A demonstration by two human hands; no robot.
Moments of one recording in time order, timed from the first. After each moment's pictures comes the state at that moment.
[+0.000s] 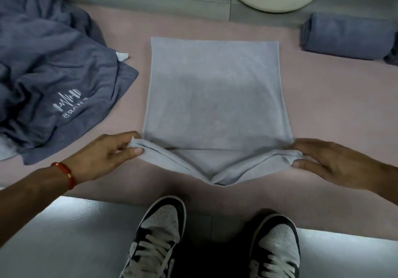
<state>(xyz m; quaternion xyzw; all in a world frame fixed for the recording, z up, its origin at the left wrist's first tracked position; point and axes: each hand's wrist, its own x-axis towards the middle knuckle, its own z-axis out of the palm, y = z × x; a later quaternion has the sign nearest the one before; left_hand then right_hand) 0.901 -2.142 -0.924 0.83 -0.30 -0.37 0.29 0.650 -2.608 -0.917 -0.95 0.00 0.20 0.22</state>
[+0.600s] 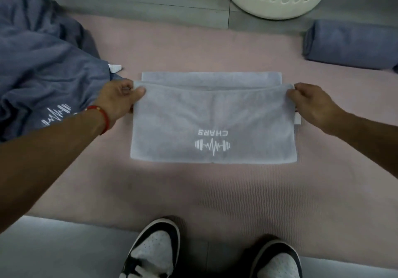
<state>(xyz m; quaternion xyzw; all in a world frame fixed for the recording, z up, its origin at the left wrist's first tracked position) 1.015 -2.250 -0.951 0.84 -0.05 -0.23 0.49 0.799 -2.649 -0.944 -0.86 0.34 0.06 0.37</state>
